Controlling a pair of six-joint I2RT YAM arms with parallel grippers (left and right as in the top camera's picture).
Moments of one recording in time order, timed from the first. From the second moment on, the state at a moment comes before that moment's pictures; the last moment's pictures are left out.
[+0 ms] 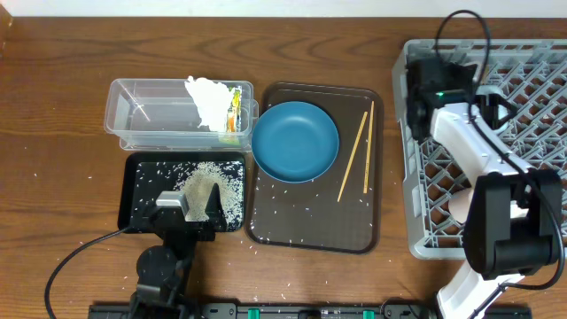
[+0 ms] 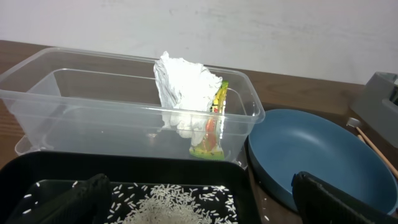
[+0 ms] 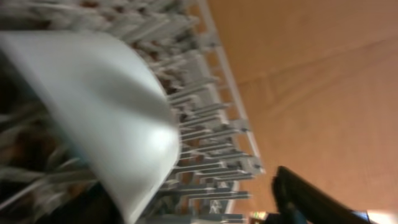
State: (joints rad) left arm -0.19 0.01 0.07 -0.23 -0.09 -0.20; right arm 0.14 1.89 1.31 -0.66 1.21 0.14
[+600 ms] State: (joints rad) left arm -0.19 0.01 0.07 -0.23 -0.09 -0.20; right arm 0.34 1.63 1.32 -0.73 0.09 0.34
